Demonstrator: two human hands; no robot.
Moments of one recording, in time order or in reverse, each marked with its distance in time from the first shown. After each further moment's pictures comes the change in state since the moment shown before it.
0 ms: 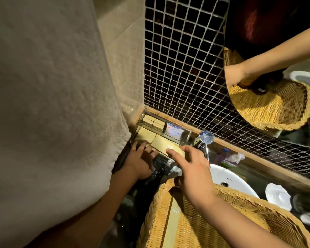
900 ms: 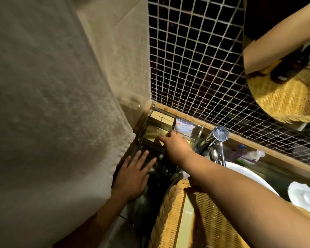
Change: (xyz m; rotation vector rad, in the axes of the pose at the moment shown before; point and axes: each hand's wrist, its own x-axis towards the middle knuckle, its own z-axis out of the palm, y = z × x) left_hand -0.051 -0.028 0.076 -0.037 0.186 -0.058; right_hand 0.125 -0.015 0.070 -0.071 -0.362 -0.106
